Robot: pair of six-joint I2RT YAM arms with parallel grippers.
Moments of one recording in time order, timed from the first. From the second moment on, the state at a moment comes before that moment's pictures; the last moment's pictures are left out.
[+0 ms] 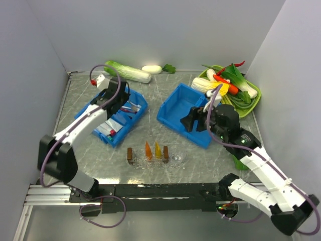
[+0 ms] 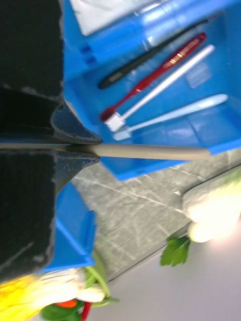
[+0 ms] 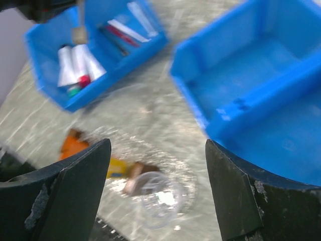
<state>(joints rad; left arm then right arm) -0.42 1.55 1.28 -0.37 -0.46 -1.11 0.53 0.86 0.94 -0.44 -0.06 0.34</state>
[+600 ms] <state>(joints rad) -0.62 1.06 0.88 -0.39 -0.39 -1.23 1.09 1.27 1.21 -0.48 0.26 0.42</state>
